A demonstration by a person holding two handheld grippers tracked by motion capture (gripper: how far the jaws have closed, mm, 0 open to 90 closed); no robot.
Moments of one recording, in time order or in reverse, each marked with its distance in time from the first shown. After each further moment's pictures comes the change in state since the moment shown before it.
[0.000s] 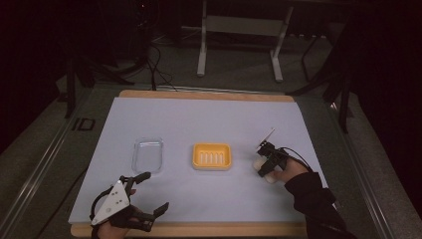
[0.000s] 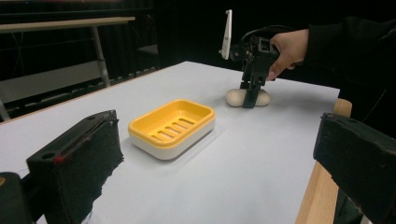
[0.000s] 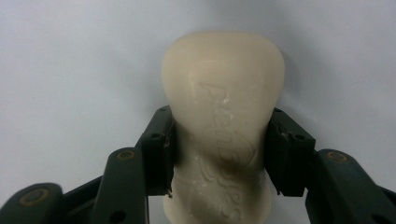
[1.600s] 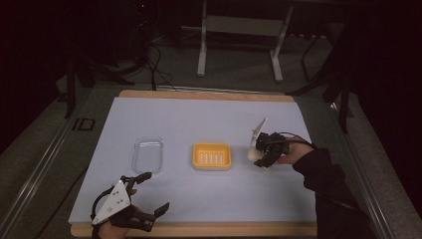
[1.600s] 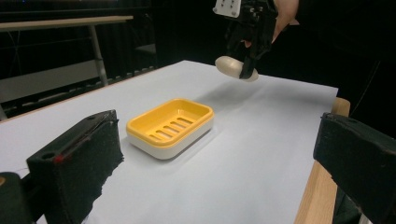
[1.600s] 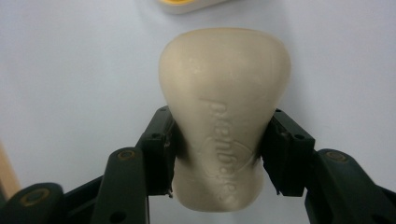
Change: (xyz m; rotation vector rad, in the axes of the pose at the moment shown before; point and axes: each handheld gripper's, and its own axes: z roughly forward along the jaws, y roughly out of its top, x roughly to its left) left arm 0.000 -0.001 0.002 0.004 -0.008 0.000; right arm 0.018 0.022 -0.064 -0.113 0.010 -0.564
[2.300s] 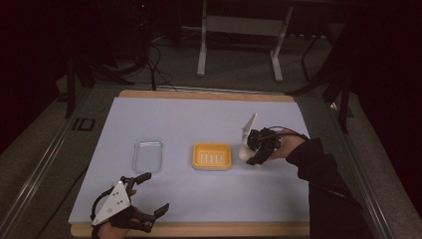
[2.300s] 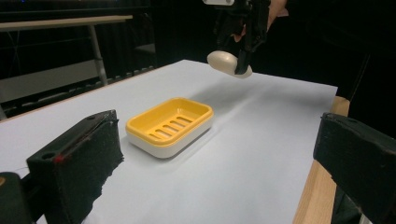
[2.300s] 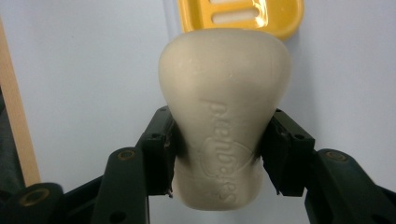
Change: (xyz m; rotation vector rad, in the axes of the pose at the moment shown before) left arm -0.001 -0.001 -0.001 0.000 -0.003 0.003; right arm 0.001 0.030 -0.008 -0.018 0.073 -0.139
